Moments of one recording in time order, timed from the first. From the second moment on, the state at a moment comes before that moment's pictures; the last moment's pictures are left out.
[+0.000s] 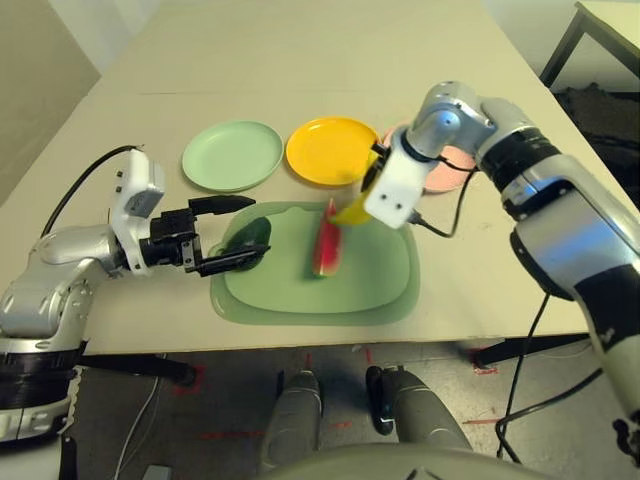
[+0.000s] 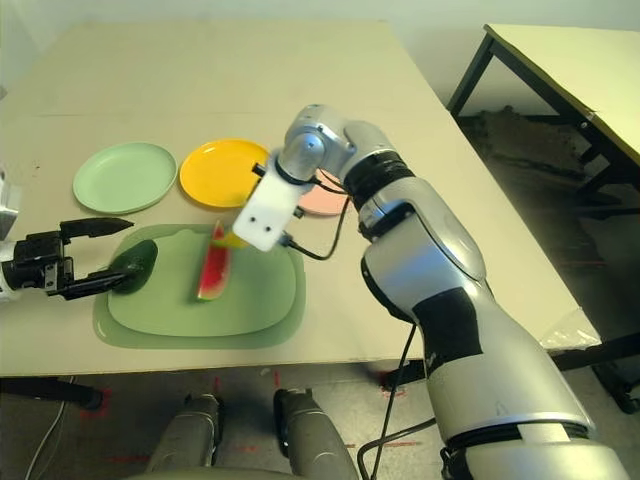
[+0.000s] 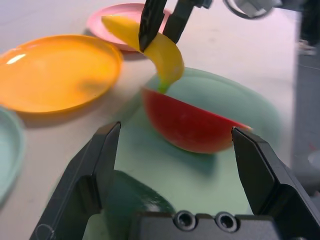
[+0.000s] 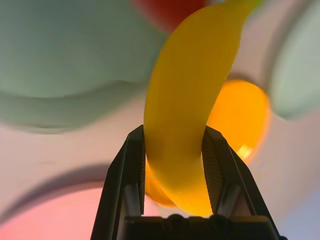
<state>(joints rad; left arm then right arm) -0.22 0.89 0.23 -0.14 -0.61 0.41 -1.12 -1.53 -0.27 0.72 1.21 -0.61 -0.88 1.01</state>
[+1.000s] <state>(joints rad) -0.22 0.87 0.28 -0.28 -0.63 0.57 -0.85 -1.51 -0.14 0.81 1.39 -0.91 -0.48 0.47</state>
